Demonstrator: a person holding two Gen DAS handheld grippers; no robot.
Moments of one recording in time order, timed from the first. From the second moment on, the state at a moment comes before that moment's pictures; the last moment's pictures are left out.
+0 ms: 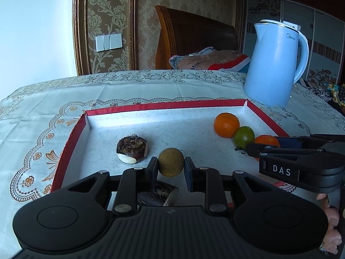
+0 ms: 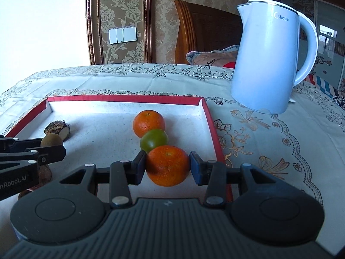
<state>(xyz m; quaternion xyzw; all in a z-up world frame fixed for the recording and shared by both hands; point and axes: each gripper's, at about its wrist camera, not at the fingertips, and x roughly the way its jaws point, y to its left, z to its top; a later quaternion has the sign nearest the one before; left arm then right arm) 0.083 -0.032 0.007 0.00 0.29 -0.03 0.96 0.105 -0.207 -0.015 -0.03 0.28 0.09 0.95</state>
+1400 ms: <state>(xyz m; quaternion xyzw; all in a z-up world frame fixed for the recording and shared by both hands) 0.111 -0.021 -0.001 -0.03 0.28 0.01 0.96 0.123 -0.200 -0.011 -0.03 0.26 0.07 0.96</state>
